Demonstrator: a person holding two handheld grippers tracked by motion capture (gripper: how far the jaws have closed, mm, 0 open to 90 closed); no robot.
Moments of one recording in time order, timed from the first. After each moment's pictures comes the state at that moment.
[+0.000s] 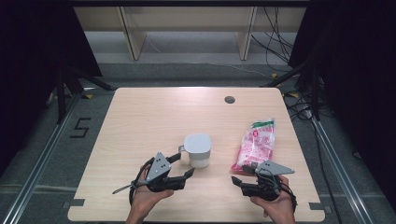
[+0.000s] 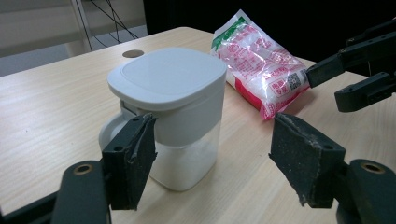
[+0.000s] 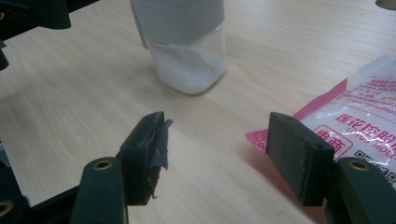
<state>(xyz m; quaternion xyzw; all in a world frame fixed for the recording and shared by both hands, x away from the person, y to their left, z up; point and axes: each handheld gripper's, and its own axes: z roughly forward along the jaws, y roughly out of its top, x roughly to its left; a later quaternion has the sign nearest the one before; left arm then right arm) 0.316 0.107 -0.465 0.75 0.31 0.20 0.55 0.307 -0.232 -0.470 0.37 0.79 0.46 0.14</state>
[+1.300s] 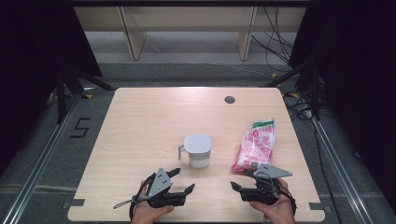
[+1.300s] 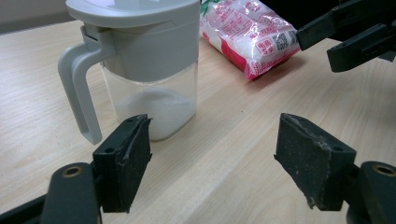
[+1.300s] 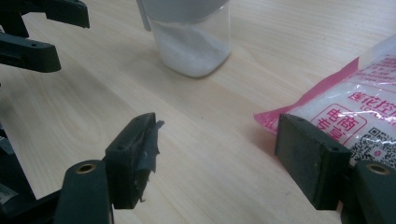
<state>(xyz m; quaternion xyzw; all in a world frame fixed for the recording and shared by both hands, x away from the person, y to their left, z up) 0.290 0.104 -0.499 0.76 0.31 0.19 0.54 0.298 -0.229 -0.476 0.38 0.80 0.45 0.12</state>
